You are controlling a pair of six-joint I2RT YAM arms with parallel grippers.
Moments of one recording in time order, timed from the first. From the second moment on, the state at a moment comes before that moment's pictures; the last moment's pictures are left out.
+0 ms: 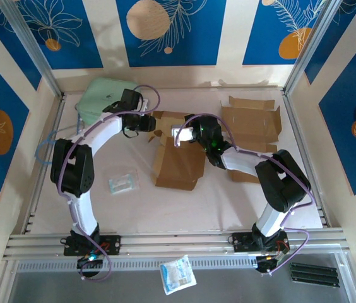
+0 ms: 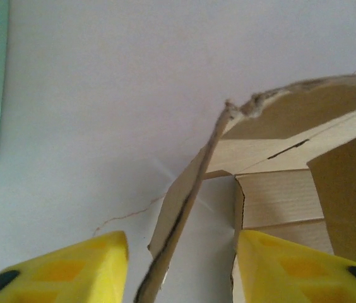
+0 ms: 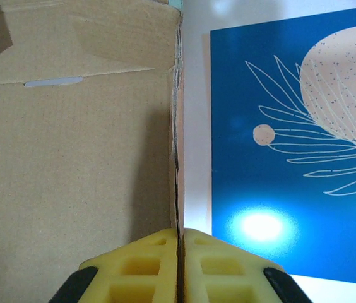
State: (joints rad) left arm -0.34 1.91 1.53 -0.58 0.18 -0.21; right arm 0.57 1.69 0.92 0.54 0.09 -1.42
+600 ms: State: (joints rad) left arm -0.35 1.86 1.46 -0.48 0.35 -0.49; right arm 0.58 1.75 0.94 0.60 0.16 -1.42
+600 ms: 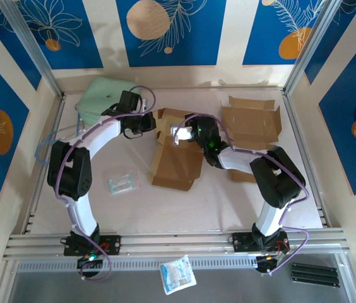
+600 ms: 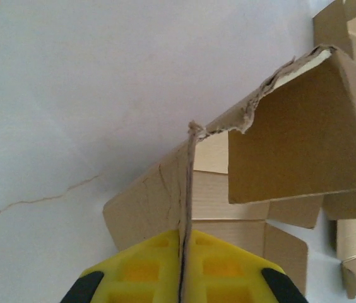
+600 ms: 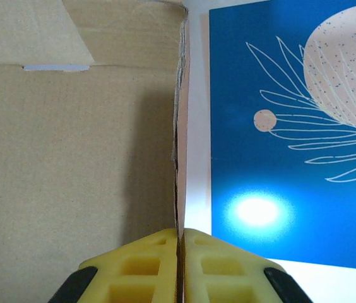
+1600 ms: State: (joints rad) left arm -0.42 1.98 1.56 -0.44 0.12 -0.70; right arm 0.59 1.77 0.94 0.66 0.19 -1.43
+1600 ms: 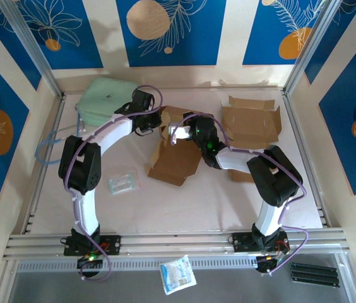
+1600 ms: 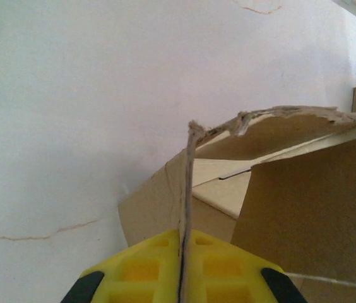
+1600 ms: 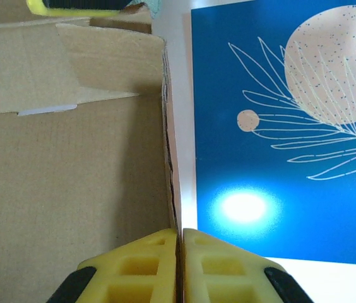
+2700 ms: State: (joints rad) left arm -0.45 2.02 1.65 -0.41 0.22 -0.90; right arm 0.59 1.77 0.94 0.68 0.22 -1.42
